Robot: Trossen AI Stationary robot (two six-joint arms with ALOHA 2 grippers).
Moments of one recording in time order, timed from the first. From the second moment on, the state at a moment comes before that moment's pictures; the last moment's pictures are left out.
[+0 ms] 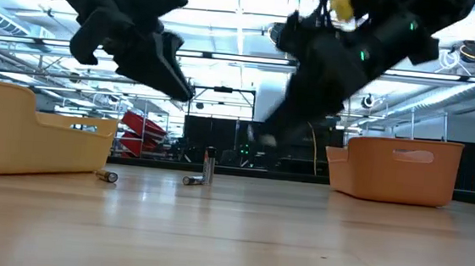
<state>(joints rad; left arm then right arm) -0.26 1.42 0.73 -0.03 -0.31 0.17 0.22 1.73 0.87 0.18 0.23 0.20</state>
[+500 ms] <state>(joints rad) -0.40 1.16 0.68 -0.15 -0.54 0.17 0.12 1.81 0.95 0.59 0.01 0.15</state>
